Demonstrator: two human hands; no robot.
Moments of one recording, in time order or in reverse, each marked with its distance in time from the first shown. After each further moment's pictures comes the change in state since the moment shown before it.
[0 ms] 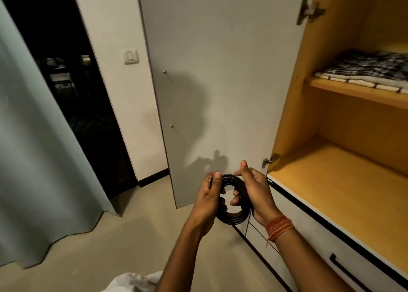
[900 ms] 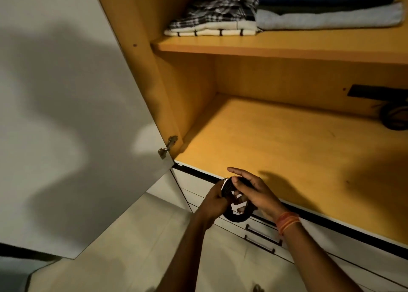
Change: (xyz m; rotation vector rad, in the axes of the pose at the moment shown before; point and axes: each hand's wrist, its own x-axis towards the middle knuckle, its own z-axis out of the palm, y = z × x) left_hand 0.104 -0.147 0.291 0.400 -0.710 -0.261; right_hand 0.017 0.077 -0.340 -0.093 0.169 0.143
